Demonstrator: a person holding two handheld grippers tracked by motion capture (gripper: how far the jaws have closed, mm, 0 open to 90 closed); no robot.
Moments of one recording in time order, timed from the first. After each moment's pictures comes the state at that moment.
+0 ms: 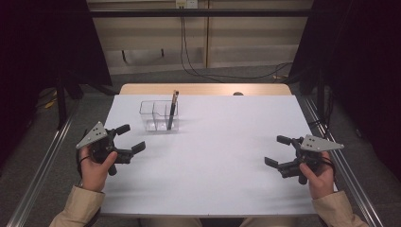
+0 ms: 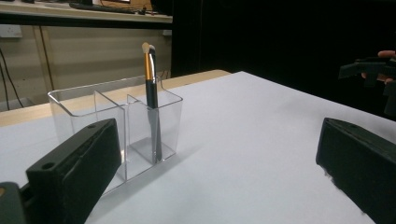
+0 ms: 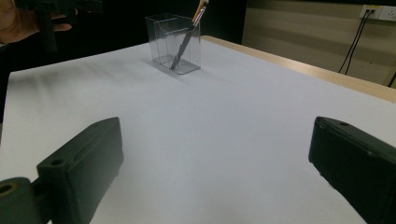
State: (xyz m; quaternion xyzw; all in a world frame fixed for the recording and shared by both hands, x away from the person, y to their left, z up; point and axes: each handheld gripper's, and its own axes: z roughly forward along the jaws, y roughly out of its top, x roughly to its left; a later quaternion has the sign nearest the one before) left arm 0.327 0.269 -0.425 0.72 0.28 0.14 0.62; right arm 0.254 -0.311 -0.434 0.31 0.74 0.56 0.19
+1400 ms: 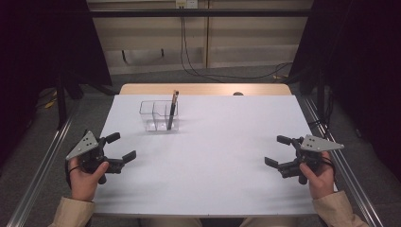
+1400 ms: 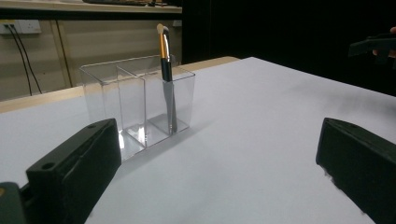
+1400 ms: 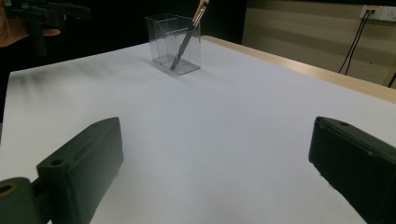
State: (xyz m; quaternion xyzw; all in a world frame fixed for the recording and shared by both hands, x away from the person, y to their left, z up) left arm 0.306 0.294 -0.435 0.73 0.29 0.17 0.60; right arm 0.254 -0.311 -0.433 0.31 0.74 0.56 0.19
